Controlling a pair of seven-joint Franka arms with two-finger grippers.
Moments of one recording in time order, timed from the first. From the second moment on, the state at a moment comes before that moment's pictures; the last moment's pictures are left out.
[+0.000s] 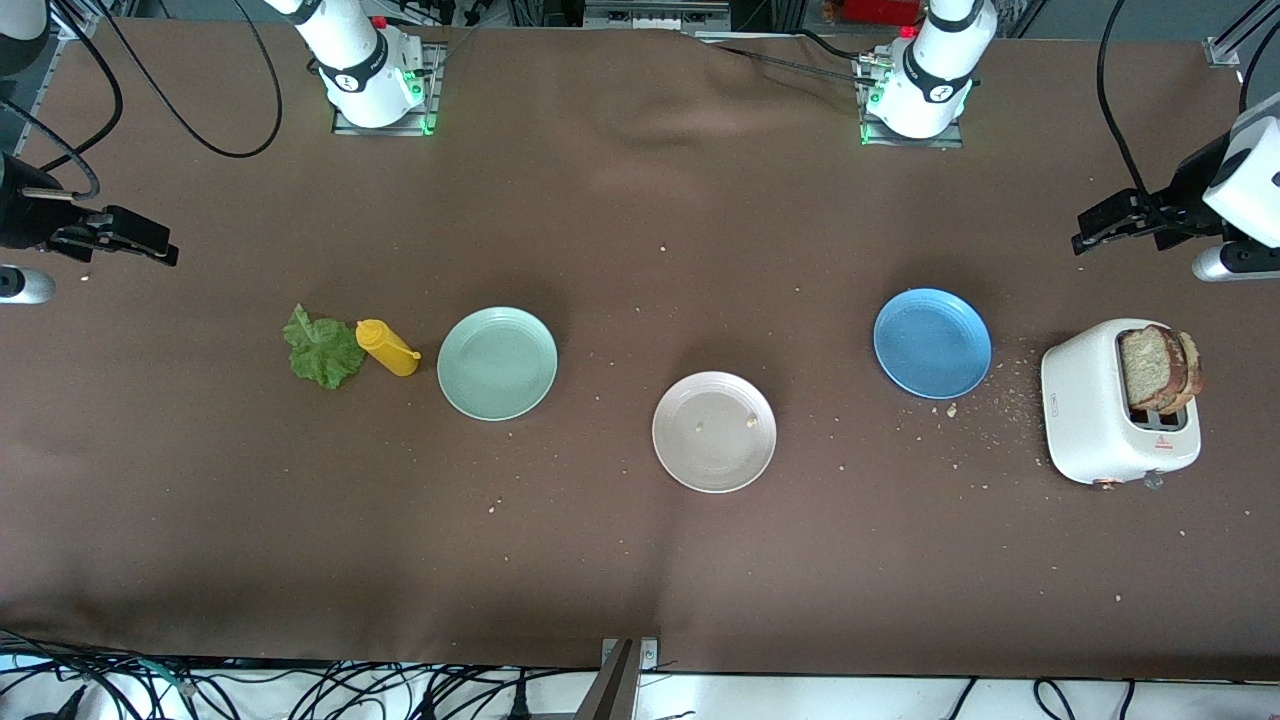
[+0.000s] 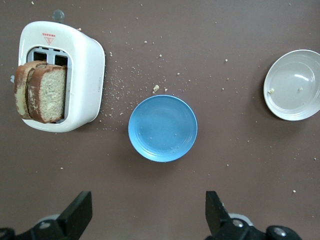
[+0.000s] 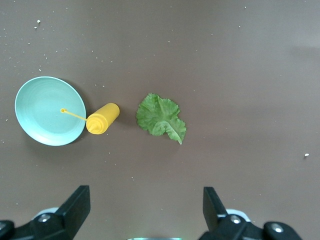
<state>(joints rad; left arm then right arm) -0.15 0.00 0.16 -1.63 -0.04 1.53 -0.09 0.08 0.11 -0.11 -1.50 0.01 1.49 0.01</state>
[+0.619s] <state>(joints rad) -0.15 0.00 0.16 -1.63 -0.04 1.53 -0.09 0.08 0.11 -0.11 -1.50 0.01 1.49 0.01</state>
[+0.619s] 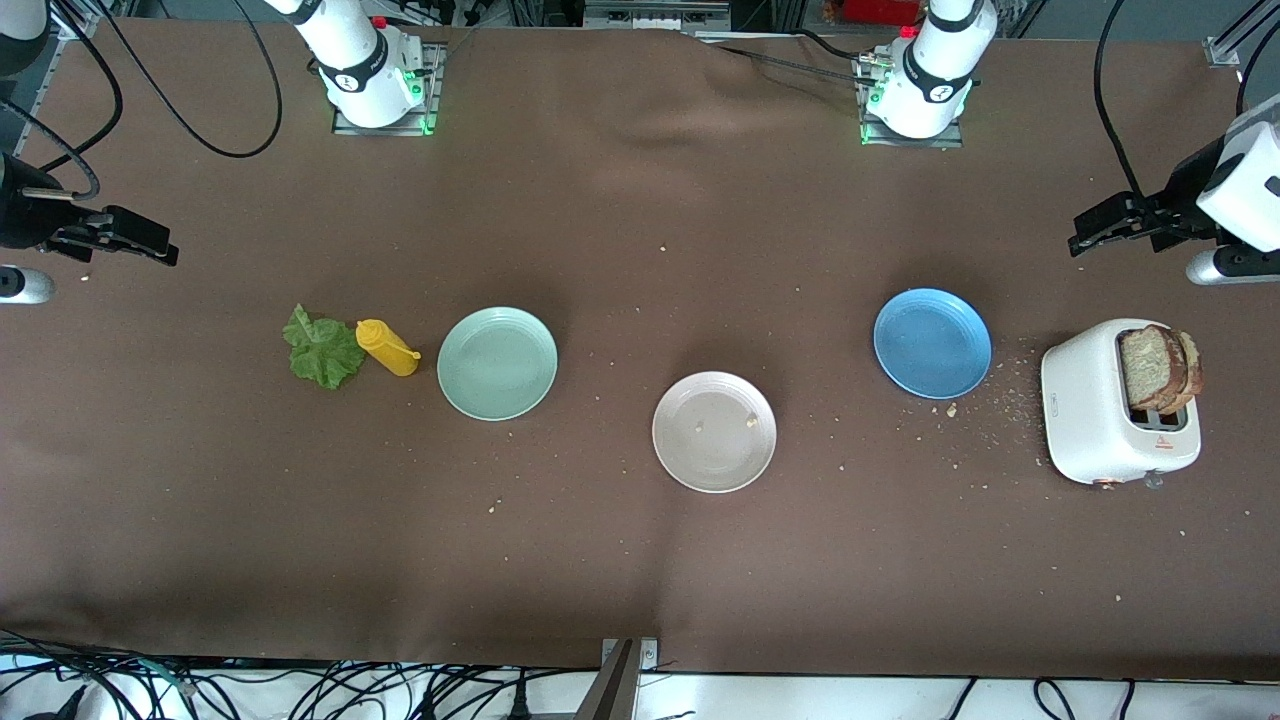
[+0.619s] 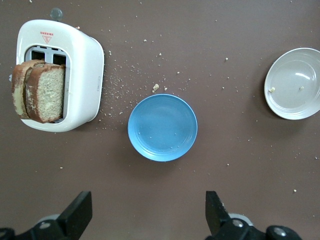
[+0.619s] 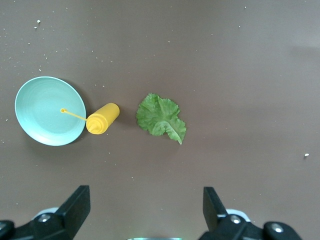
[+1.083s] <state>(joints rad) -0.15 0.02 0.16 -1.63 -0.01 1.53 -0.09 0.08 0.11 -0.11 -1.50 0.01 1.49 0.01</state>
